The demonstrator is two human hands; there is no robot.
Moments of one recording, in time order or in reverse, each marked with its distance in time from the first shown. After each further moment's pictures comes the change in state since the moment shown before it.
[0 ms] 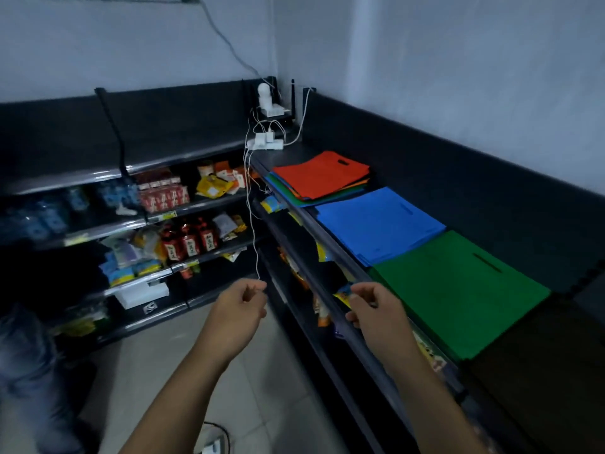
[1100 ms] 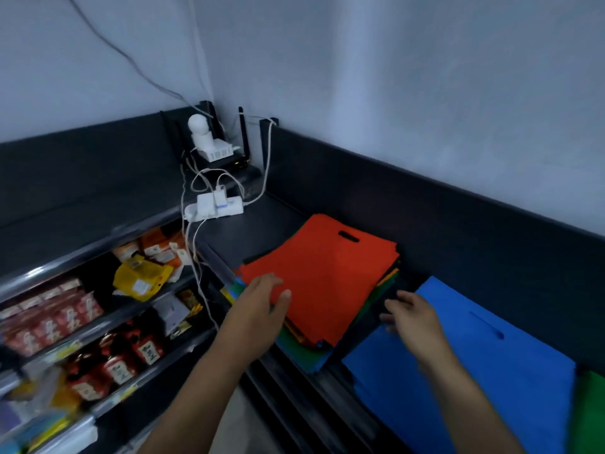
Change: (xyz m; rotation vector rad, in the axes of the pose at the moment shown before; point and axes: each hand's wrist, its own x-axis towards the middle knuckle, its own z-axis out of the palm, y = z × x) left_hand 0.535 0.094 0.060 0.509 -0.279 0.513; right_hand 0.473 -0.048 0.057 0.090 0.405 0.227
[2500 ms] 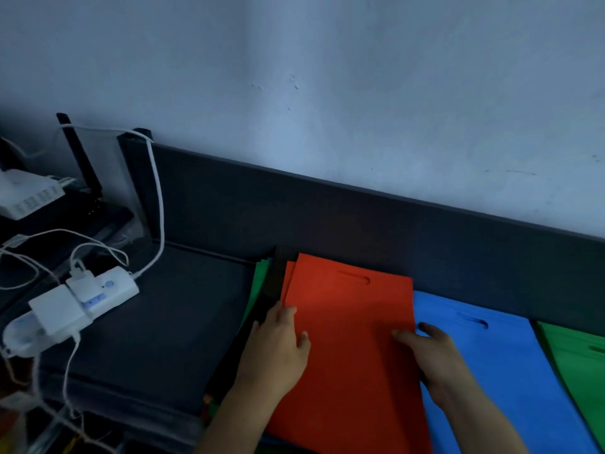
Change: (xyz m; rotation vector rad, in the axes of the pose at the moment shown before) left_hand 0.205 -0.043 0.035 0.057 -0.484 0.358; right_hand 0.044 -0.015 0.070 0.242 0.572 0.328
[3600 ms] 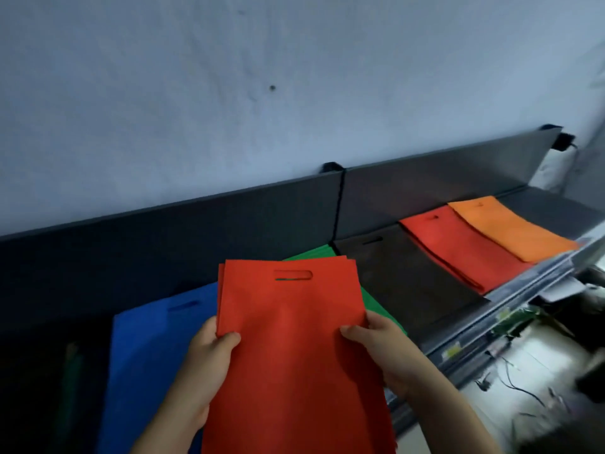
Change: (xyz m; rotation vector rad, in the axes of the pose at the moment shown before) left_hand -0.077 0.334 0.183 -0.702 -0.443 -0.008; right_hand -0.082 0.092 -0.406 0.307 0.160 -0.042
